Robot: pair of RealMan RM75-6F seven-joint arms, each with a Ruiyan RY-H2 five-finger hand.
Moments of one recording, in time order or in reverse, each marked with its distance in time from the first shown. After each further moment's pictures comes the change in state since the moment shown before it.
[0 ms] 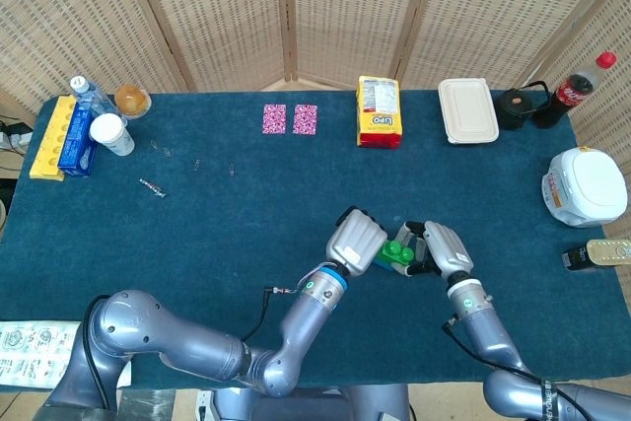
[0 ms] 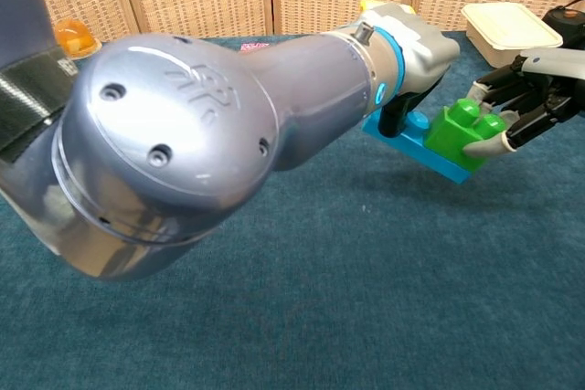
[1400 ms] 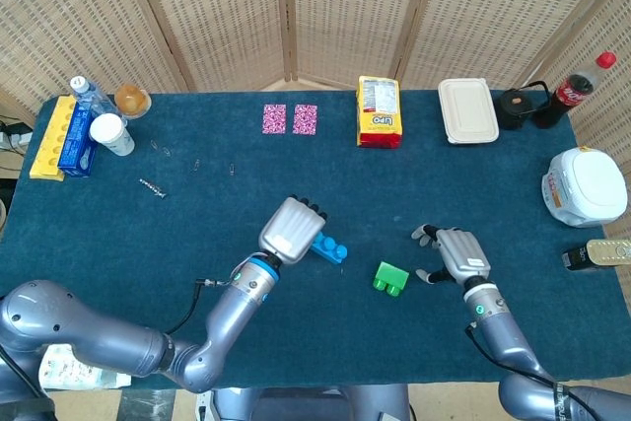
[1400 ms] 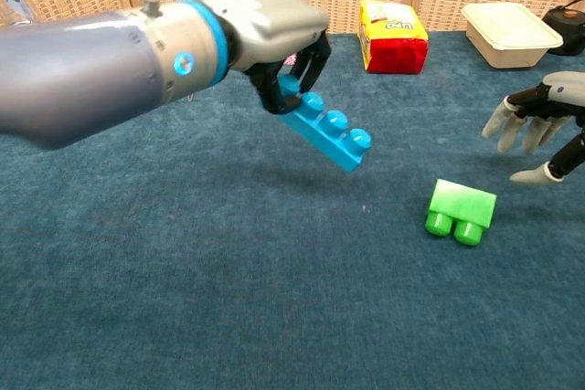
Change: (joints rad) left arm 0.272 0.266 0.186 -0.270 0.262 0.076 -0.253; right arm 0.004 0.041 -0.102 0.050 -0.044 0.012 -0.210
